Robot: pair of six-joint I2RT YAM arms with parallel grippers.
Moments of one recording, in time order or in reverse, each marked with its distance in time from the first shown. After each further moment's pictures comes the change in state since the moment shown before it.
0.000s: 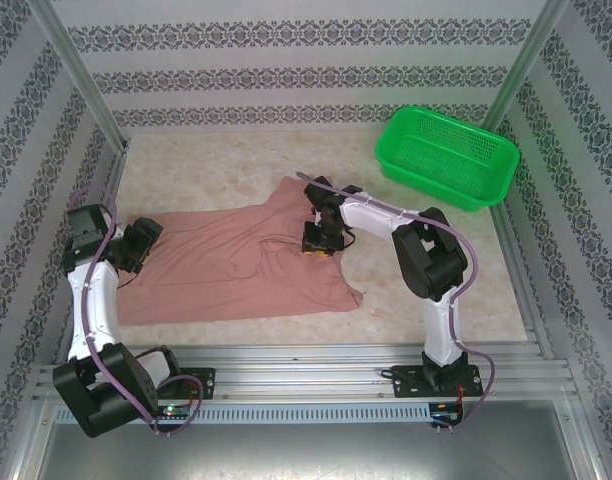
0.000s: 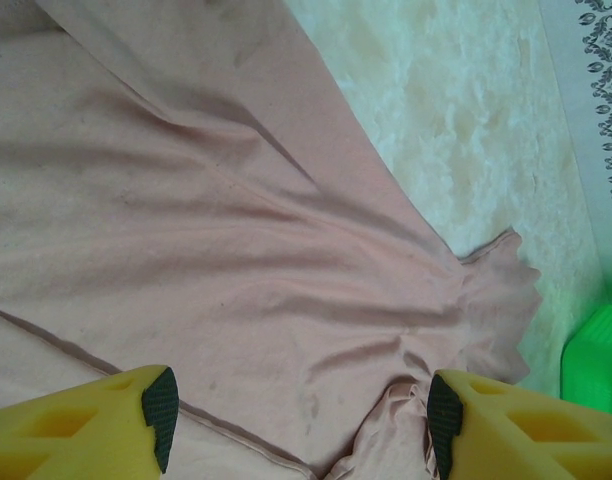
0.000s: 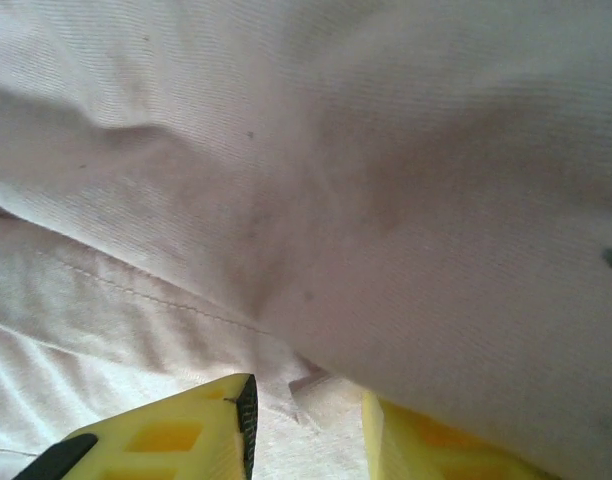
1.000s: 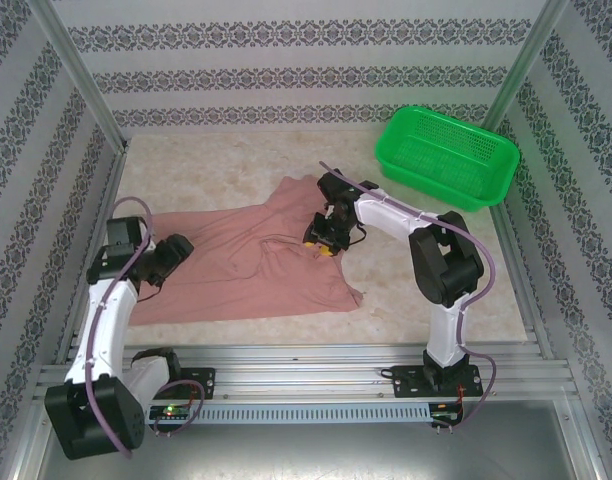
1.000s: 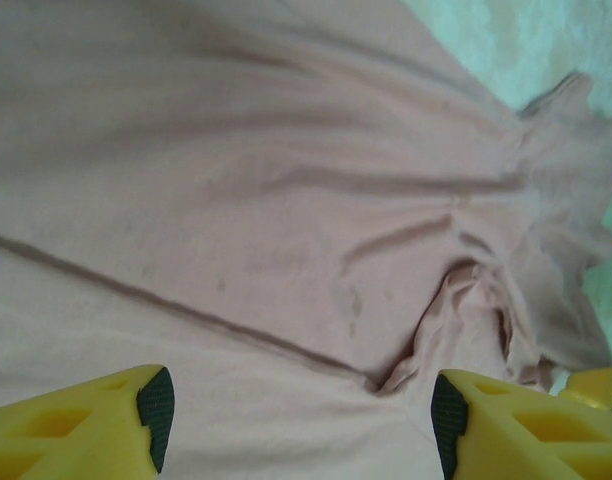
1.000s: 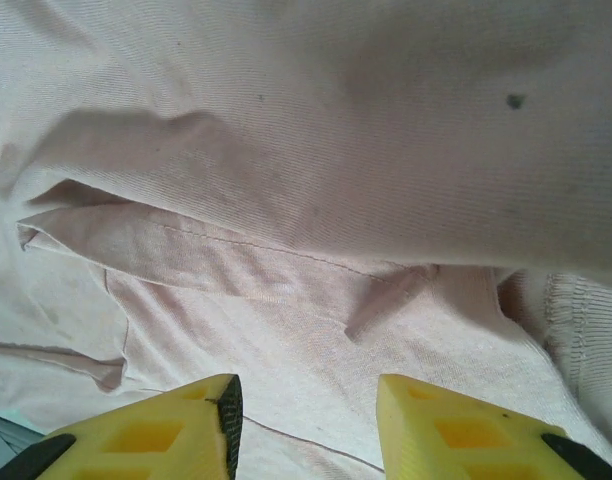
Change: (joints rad) left arm -0.291 -0.148 -0.166 -0.015 -0.117 0.015; right arm -0.050 -0.096 -0.059 0.000 -0.137 0.229
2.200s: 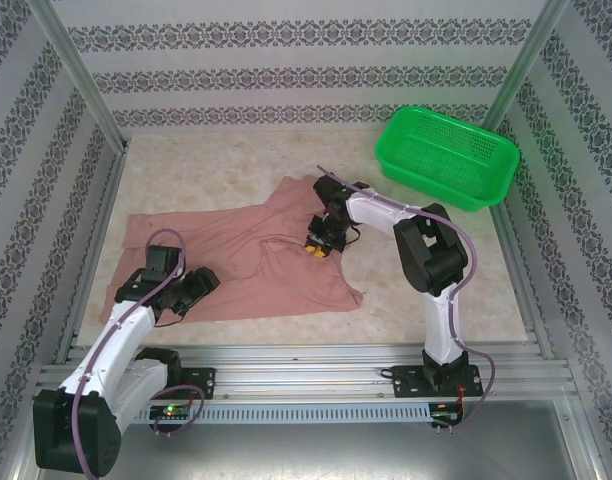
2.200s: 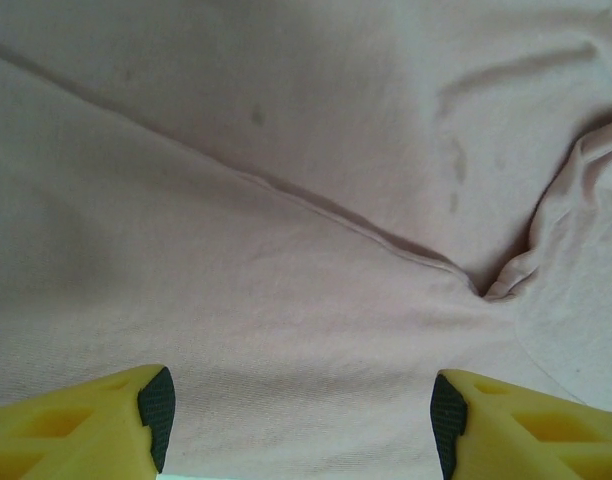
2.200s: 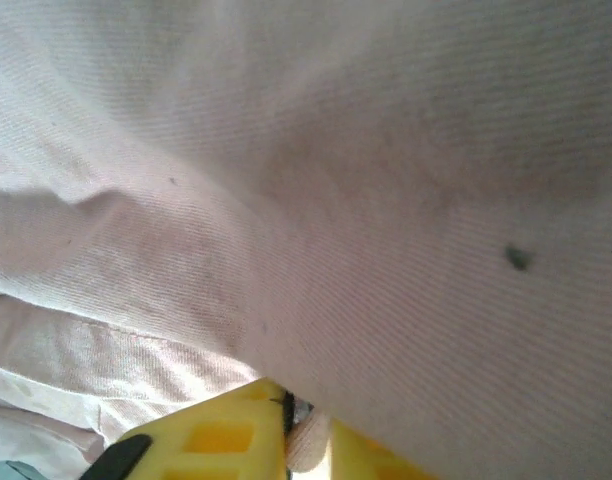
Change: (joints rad) left arm -0.245 -0.072 -0.226 0.066 -0.093 -0.138; right arm -0.009 0.129 0.070 0.001 -0.009 0.060
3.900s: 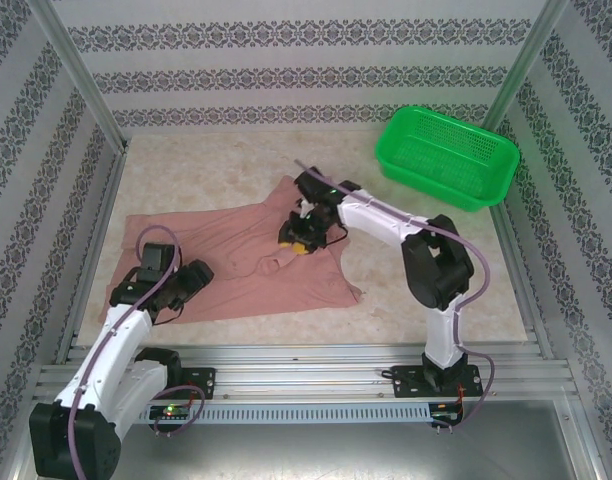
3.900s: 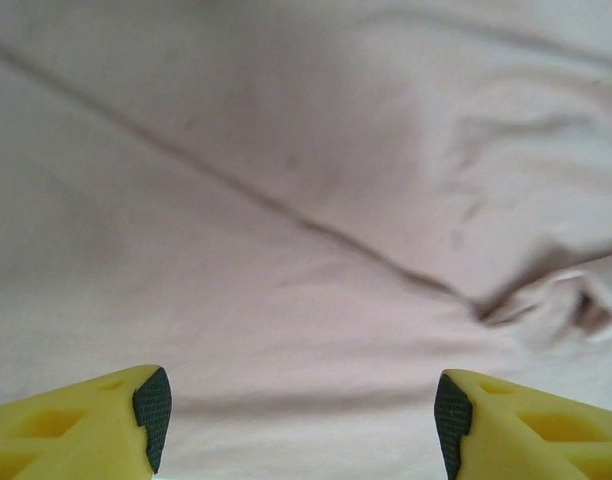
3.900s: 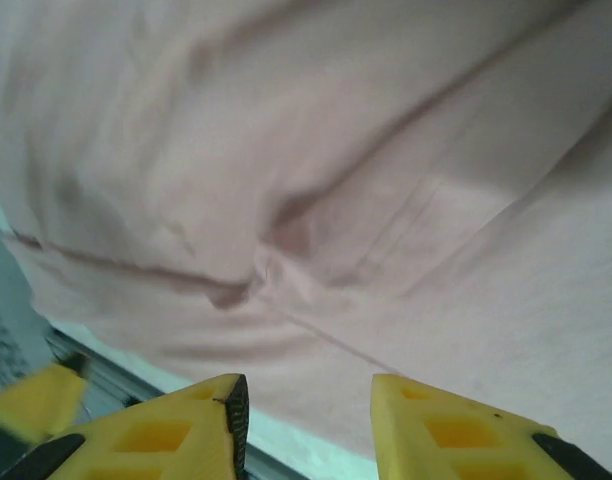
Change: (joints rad) left arm -0.002 -0.057 0.077 -0.036 -0.101 -0.038; right arm 0.141 -0.090 0.054 0.011 -0.075 -0.120
